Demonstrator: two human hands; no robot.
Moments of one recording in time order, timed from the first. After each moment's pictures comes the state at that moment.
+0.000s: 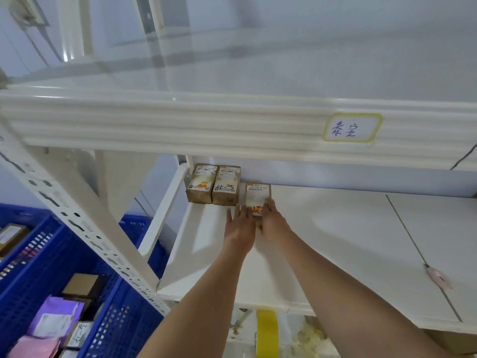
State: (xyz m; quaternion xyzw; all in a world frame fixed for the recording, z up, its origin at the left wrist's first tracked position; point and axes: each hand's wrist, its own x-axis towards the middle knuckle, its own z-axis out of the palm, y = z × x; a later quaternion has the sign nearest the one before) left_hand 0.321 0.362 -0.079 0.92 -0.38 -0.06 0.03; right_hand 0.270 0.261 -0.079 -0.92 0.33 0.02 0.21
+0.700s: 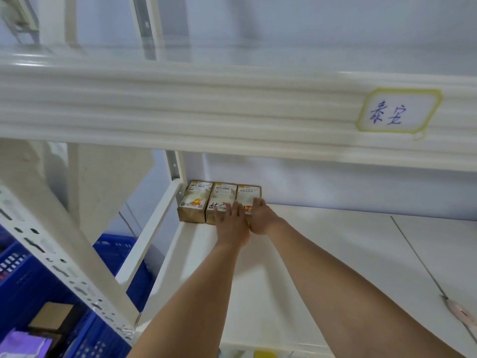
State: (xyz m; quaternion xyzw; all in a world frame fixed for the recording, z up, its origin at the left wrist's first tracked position) left_hand 0.375 0.326 -0.076 0.93 -0.36 -0.05 0.02; right_hand 0.339 0.222 -0.061 -0.94 0.28 0.07 0.20
